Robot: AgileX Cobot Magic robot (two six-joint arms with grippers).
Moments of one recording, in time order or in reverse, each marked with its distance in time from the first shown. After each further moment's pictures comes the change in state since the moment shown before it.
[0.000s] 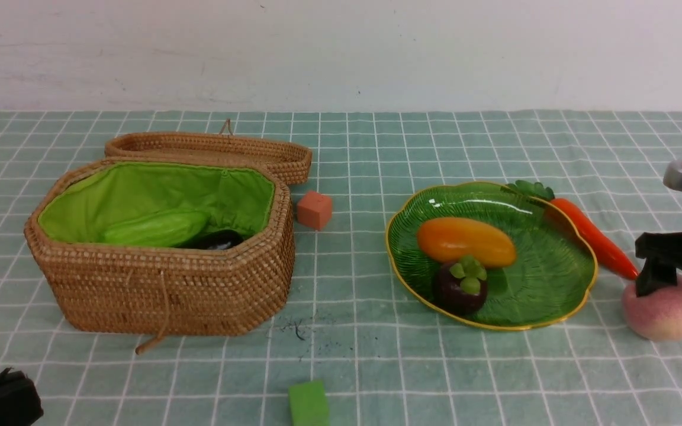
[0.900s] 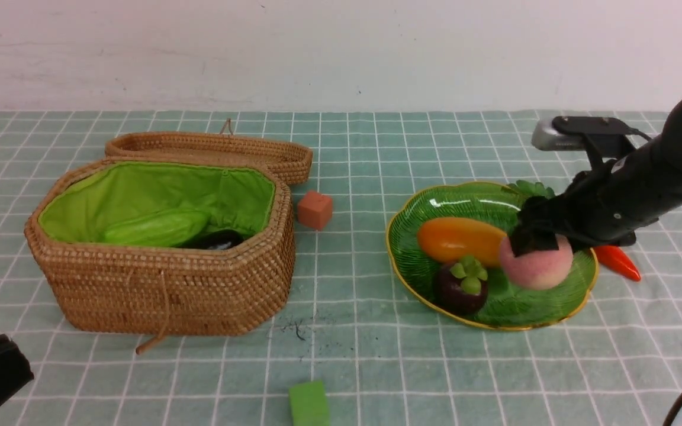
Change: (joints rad) right arm 0.278 -0.006 -0.097 0.156 -0.082 -0.239; left arm 0.000 0.001 0.000 0.000 -0.097 -0.003
